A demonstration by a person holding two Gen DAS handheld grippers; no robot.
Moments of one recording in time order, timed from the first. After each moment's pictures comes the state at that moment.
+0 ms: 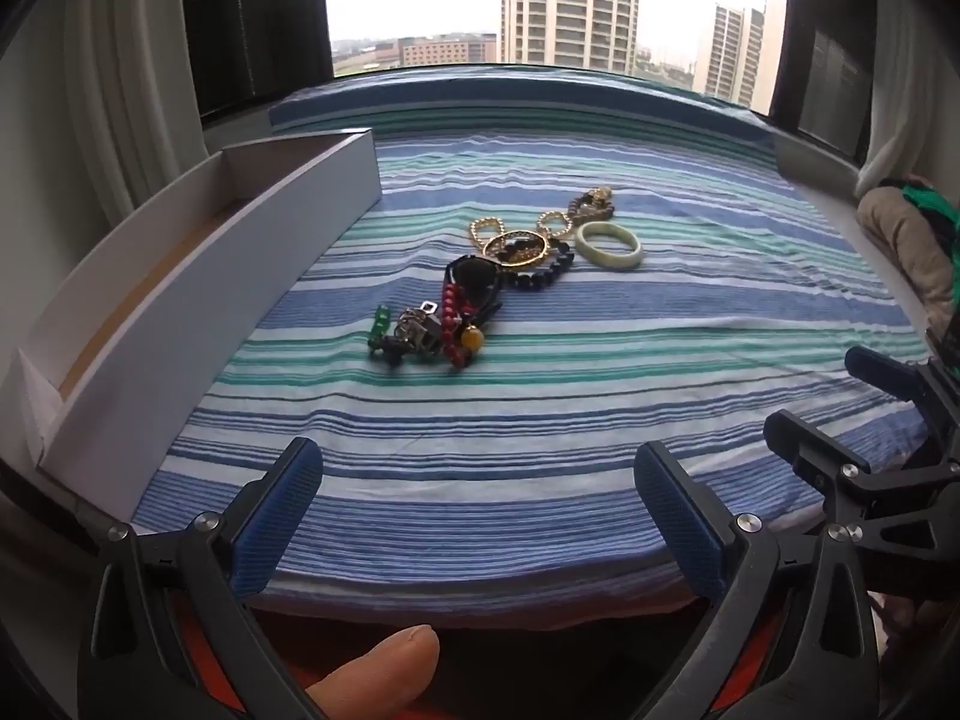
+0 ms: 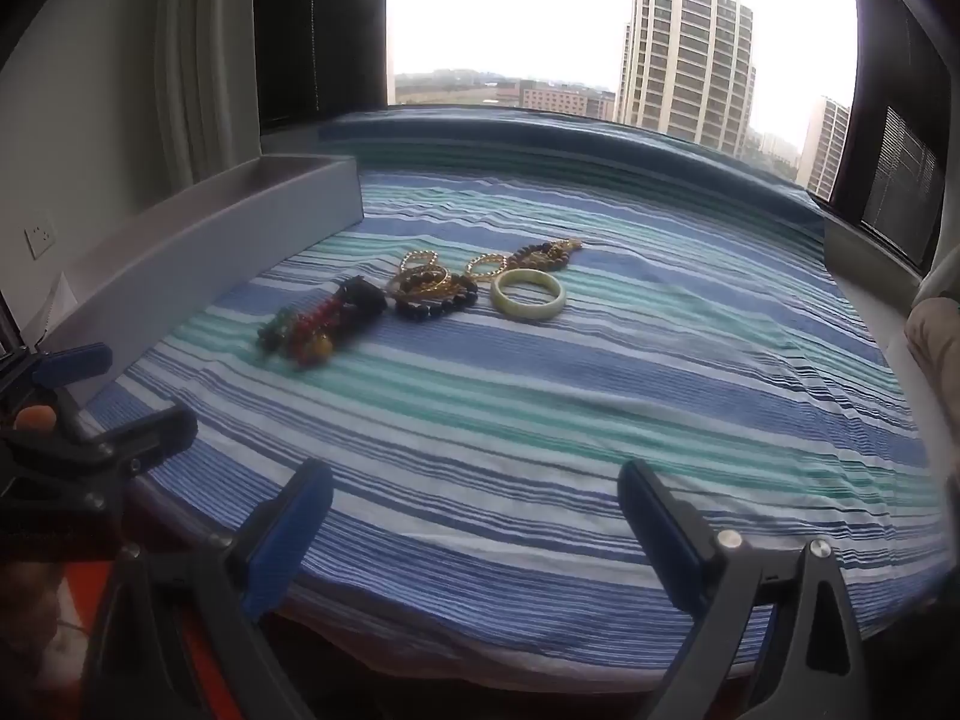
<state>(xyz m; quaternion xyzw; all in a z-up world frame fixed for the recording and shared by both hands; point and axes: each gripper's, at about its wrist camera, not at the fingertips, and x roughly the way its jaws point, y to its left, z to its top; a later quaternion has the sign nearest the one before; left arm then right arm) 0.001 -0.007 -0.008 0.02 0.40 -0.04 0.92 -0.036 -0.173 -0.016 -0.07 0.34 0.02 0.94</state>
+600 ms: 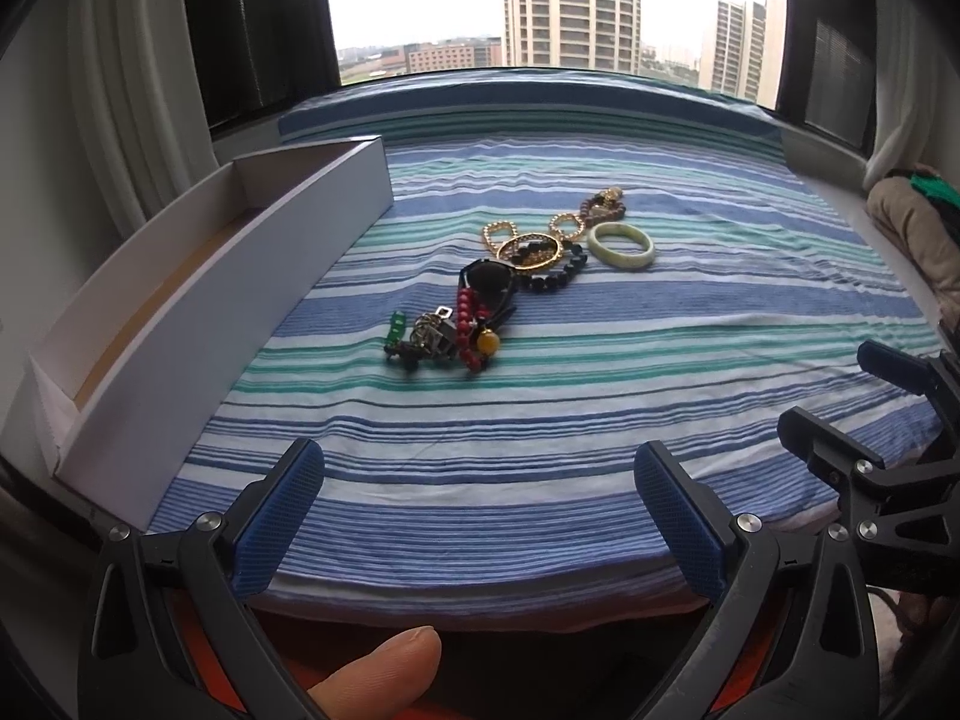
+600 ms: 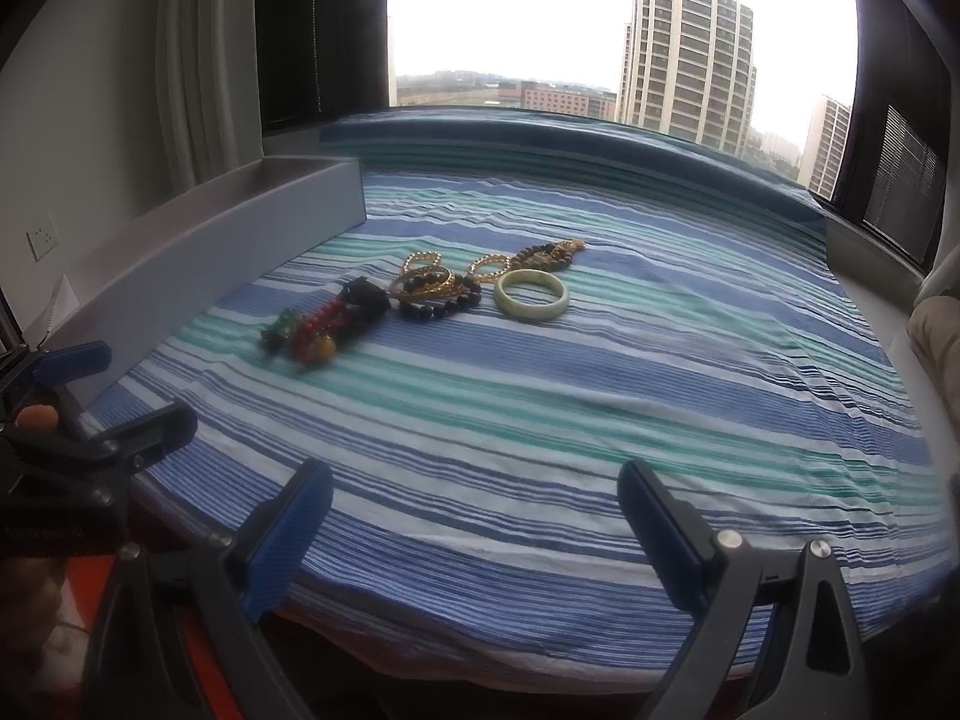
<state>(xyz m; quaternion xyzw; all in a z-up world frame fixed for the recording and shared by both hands) 0.002 -0.005 -0.007 0.04 0.40 -0.03 0.92 -0.037 -0.173 -0.018 -0.06 0.34 0.02 0.94</state>
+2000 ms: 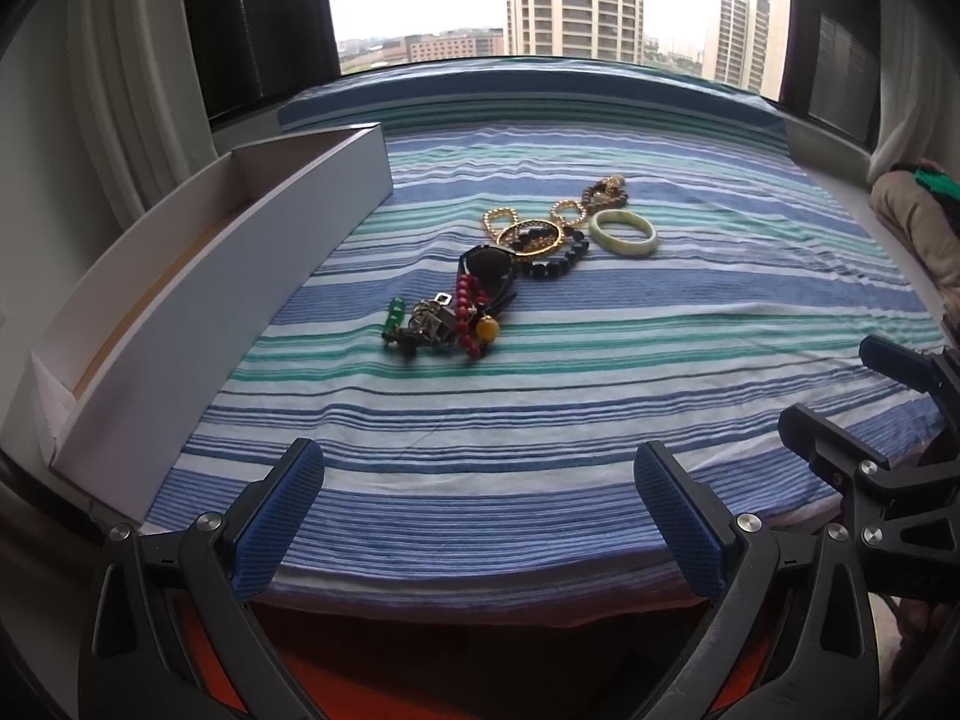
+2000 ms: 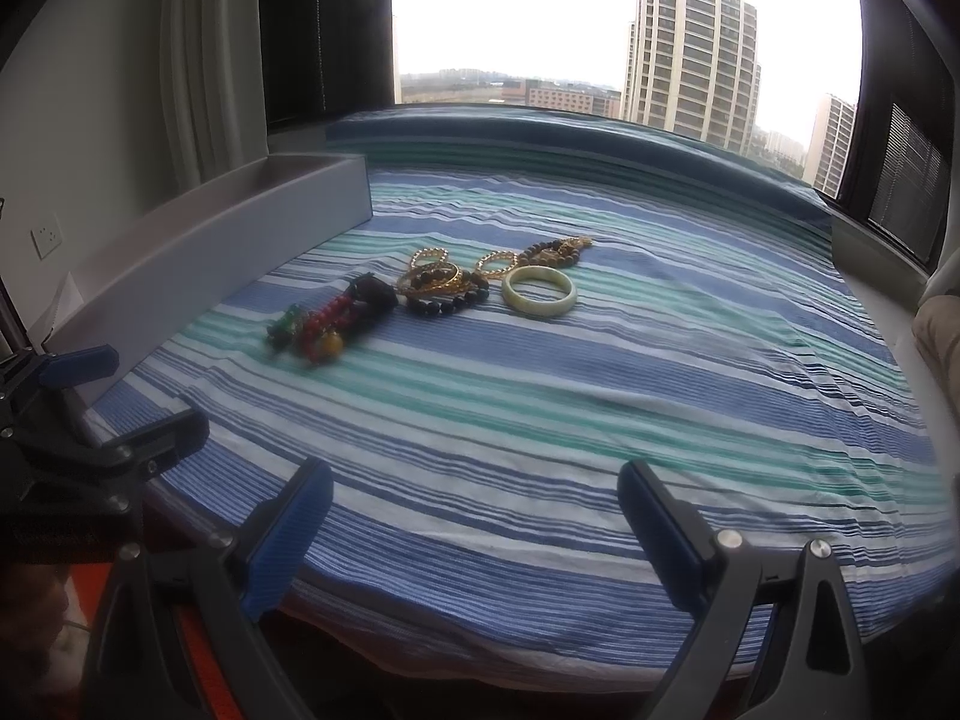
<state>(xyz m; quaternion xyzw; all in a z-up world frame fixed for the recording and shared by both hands) 0.003 -0.006 -0.012 0.04 0.41 -0.03 0.91 -0.038 -0.167 -0.019 -0.06 0.34 0.02 0.94</state>
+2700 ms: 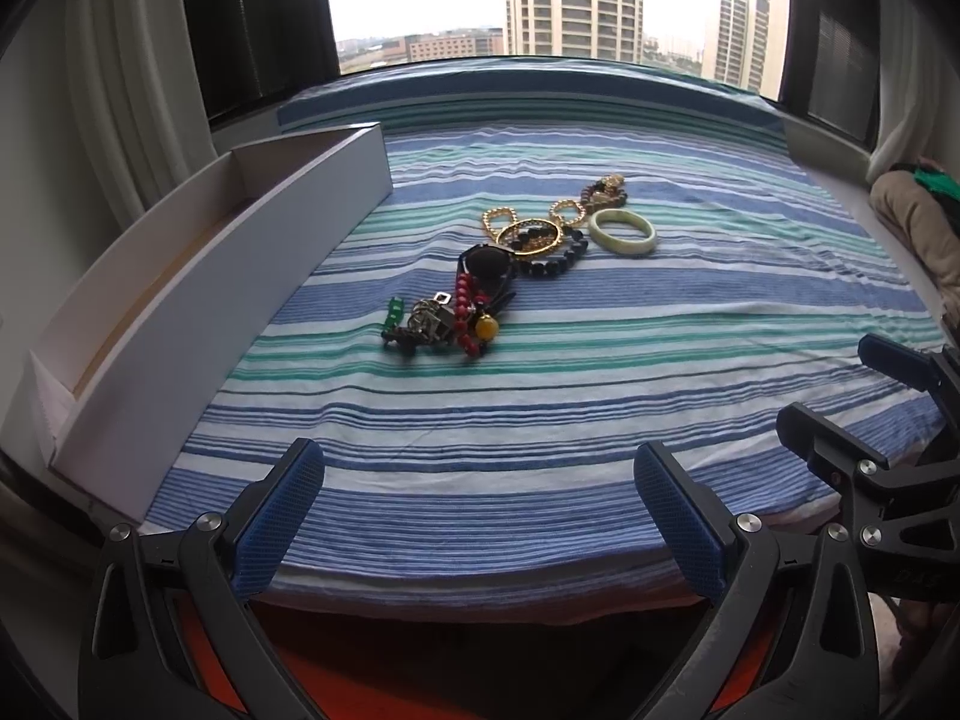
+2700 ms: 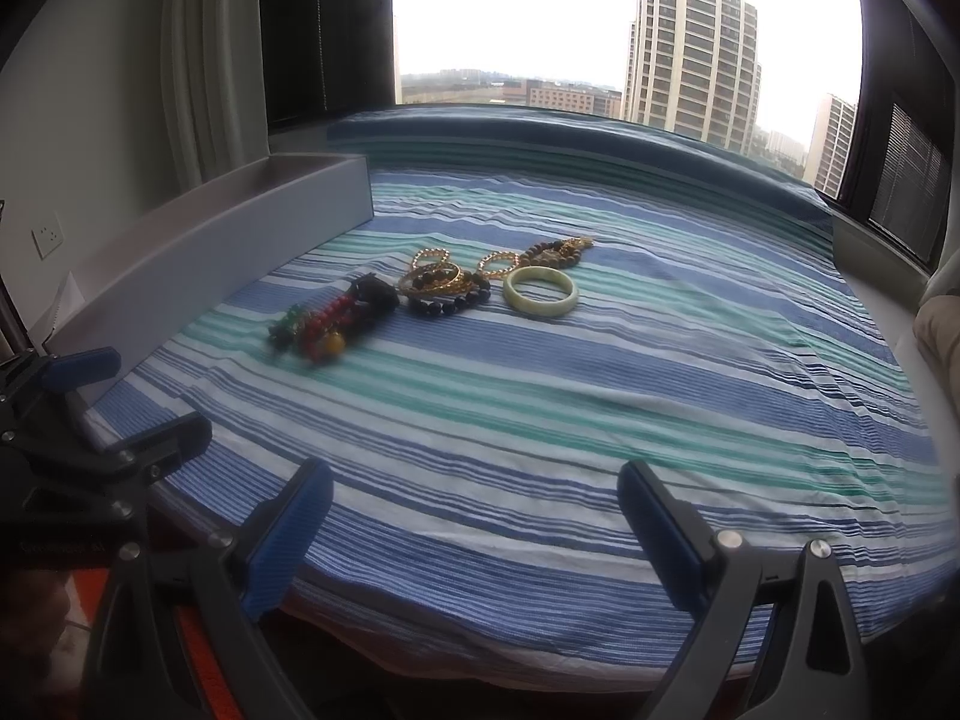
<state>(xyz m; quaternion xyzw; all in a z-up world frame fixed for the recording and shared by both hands) 0.002 -0.007 -0.013 0.04 0.41 -0.03 0.91 -0.039 -0.165 -0.021 -0.06 0.34 0.03 0.94</state>
